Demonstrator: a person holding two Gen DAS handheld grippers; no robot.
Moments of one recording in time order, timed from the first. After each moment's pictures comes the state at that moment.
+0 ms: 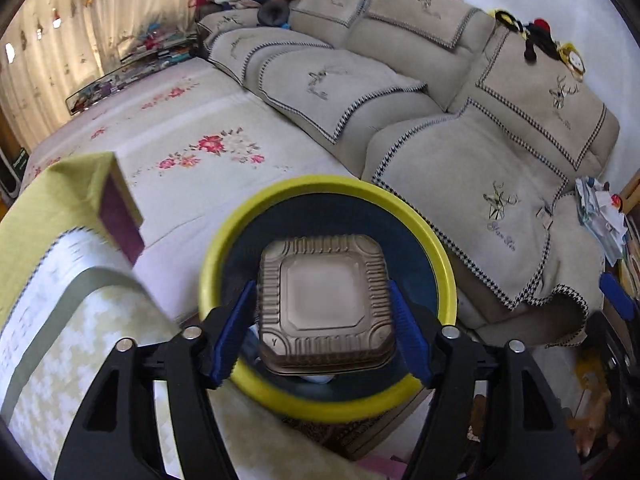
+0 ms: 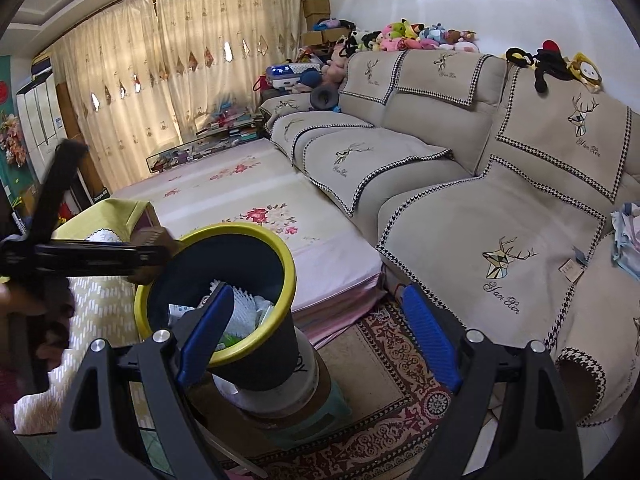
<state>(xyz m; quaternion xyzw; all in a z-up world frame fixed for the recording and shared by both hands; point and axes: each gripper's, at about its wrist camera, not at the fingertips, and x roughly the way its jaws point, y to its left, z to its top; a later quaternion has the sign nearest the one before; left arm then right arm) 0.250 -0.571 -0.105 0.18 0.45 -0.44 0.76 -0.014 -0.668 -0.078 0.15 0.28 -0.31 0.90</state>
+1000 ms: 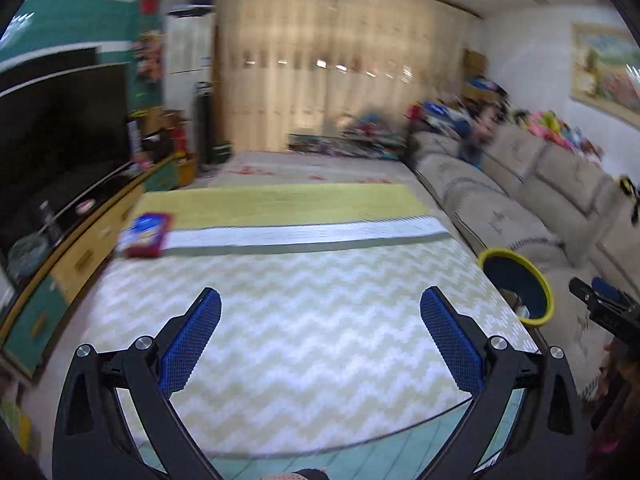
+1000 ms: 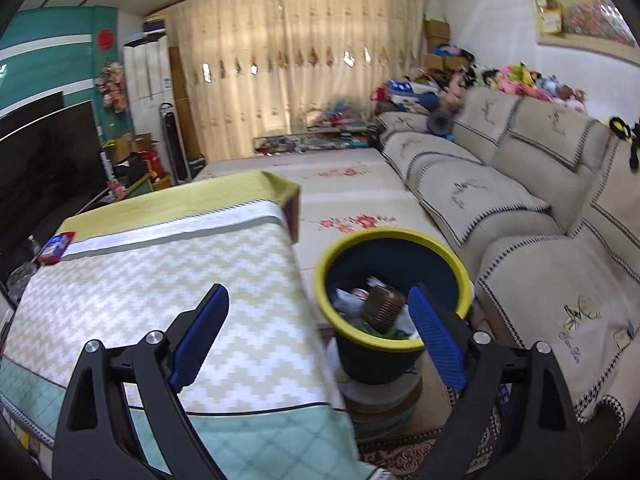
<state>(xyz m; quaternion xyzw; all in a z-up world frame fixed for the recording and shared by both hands) 0.123 -0.089 -0.013 -0.01 0.28 -0.13 0.95 0.031 -0.491 -0.038 0.06 0.27 -0.13 0.95</state>
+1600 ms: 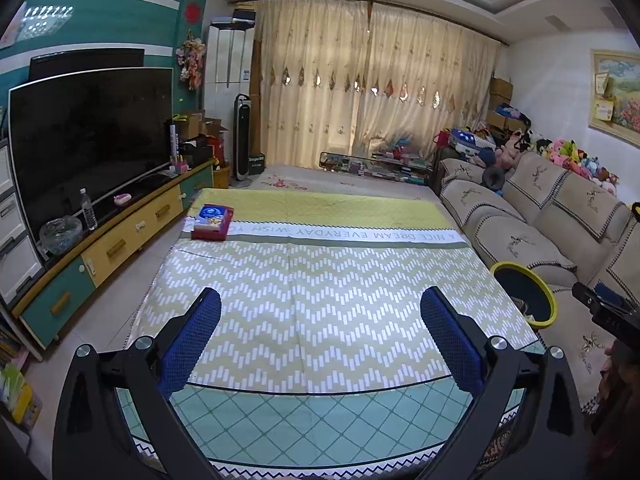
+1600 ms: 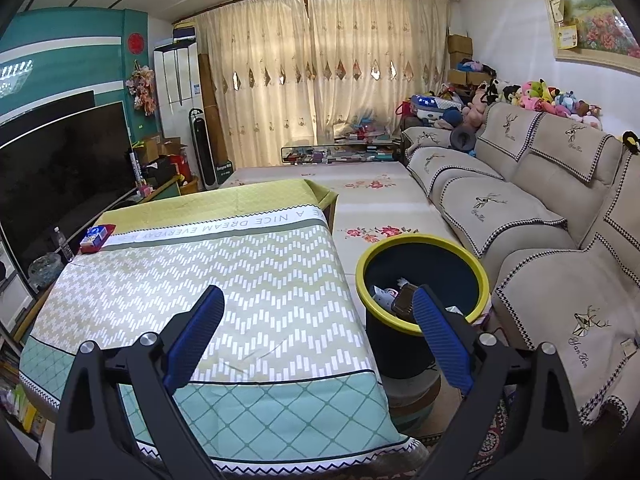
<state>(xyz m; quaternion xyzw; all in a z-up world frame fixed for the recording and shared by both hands) 0.025 -0.033 0.003 -0.03 0.25 -0.09 0.96 -0.008 -0.447 -0.019 0.06 0.25 -0.09 0.96</state>
